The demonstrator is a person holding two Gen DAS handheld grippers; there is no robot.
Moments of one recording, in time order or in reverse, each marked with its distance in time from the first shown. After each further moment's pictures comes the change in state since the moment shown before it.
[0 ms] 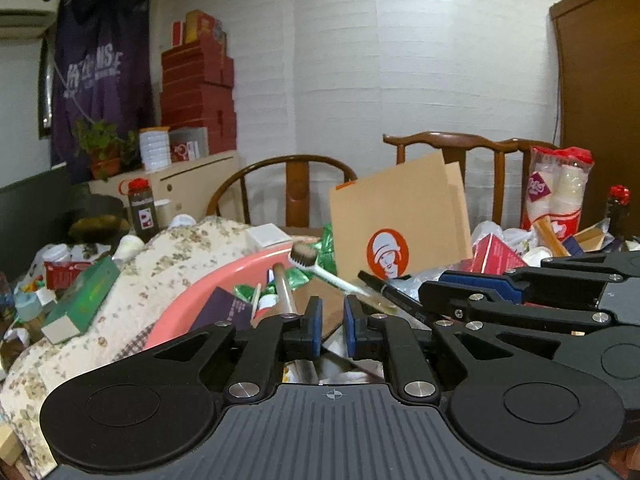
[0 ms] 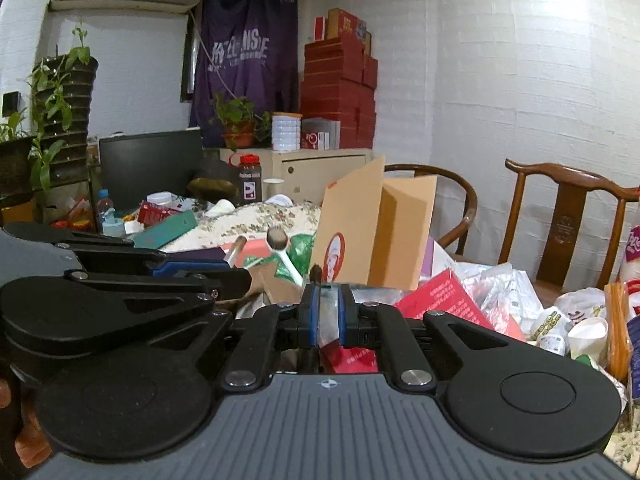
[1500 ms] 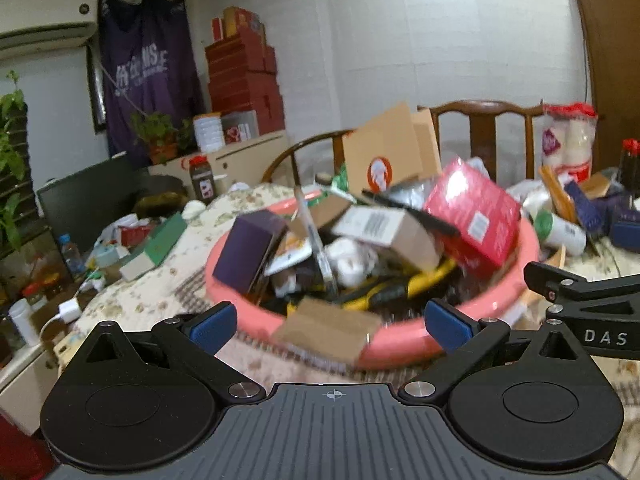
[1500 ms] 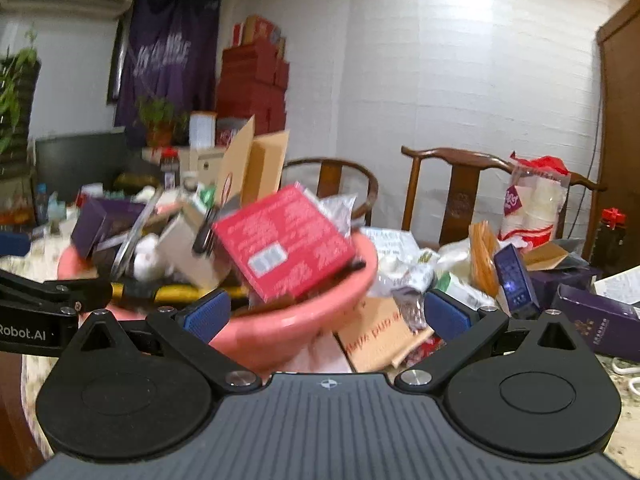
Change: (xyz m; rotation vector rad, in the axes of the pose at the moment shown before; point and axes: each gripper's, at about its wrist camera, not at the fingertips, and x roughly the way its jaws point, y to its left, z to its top) left arm -0.109 -0.054 -0.054 0.040 0.075 0.189; right arm -0.109 -0.023 -0.077 0.044 -0.004 -0.267
